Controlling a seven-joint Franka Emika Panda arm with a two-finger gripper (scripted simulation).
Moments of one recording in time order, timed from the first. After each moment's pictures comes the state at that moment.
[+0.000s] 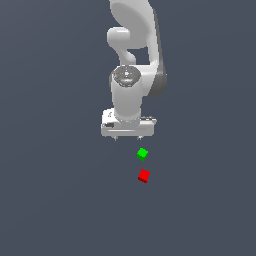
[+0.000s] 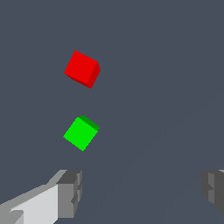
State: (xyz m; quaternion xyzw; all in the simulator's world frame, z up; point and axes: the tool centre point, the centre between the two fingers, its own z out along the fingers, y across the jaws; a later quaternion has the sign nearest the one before) arm -0.004 -0.001 0.152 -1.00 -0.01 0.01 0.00
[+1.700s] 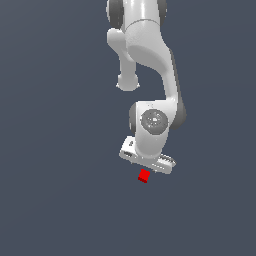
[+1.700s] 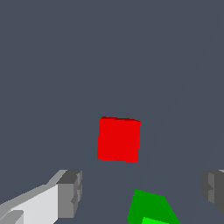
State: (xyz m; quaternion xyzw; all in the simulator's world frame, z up) arm 0.088 0.066 0.082 -0.98 0.18 0.00 0.00
